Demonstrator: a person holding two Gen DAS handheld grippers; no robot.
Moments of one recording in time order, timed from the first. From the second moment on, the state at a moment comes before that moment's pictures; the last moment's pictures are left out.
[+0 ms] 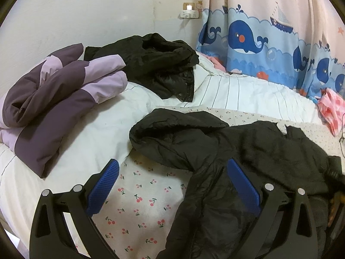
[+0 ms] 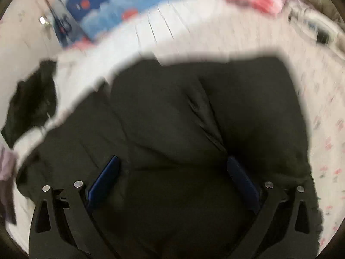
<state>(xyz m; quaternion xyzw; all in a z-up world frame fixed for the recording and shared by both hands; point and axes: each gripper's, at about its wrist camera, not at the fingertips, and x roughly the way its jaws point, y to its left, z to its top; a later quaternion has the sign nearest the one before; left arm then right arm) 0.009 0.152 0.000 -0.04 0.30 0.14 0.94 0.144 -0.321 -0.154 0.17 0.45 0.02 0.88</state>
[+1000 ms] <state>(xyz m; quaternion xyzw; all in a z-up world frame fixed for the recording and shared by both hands) 0.167 0.102 0.006 0.20 0.38 0.05 0.90 0.114 -0.289 -0.137 0.20 0.42 0.10 0.88</state>
